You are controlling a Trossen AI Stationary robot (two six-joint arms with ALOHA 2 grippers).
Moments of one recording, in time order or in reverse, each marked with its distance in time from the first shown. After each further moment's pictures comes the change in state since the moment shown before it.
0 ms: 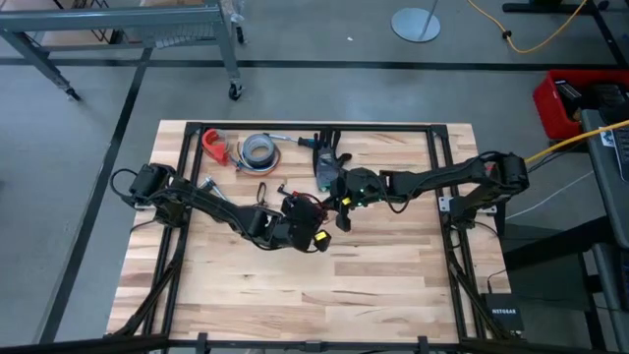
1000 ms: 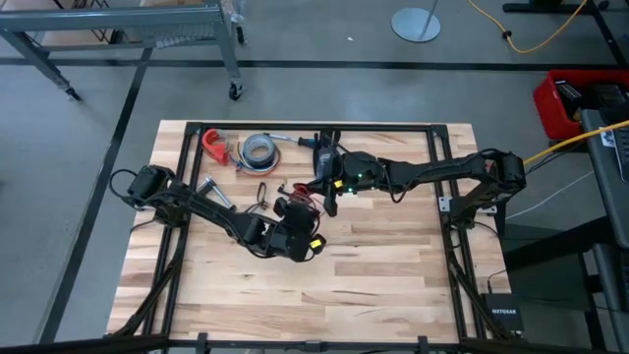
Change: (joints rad) left arm -0.066 0.000 0.000 -0.089 -0.165 0.028; right arm -0.053 0.017 0.156 0.077 0.016 0.066
